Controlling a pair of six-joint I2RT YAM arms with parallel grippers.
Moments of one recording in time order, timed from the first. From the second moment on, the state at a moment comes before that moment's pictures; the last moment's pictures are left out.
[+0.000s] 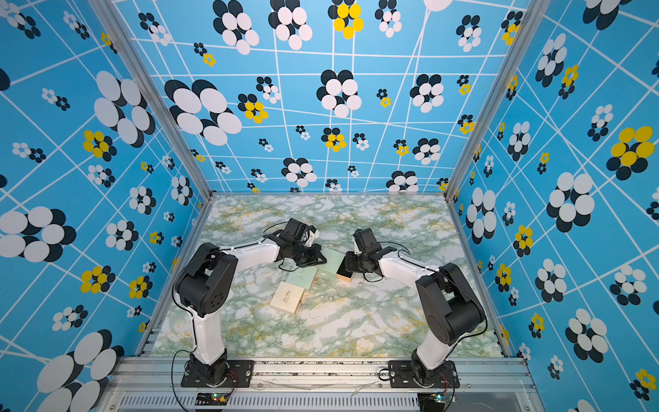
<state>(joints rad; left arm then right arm) -0.52 1.96 1.23 -0.24 0.54 -0.58 0.49 1.66 0.95 -0.25 -0.14 0.49</state>
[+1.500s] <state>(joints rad) -0.43 1.94 1.29 -0.40 0.45 -0.51 0.48 1.54 0.94 -0.28 -0.09 0.48</state>
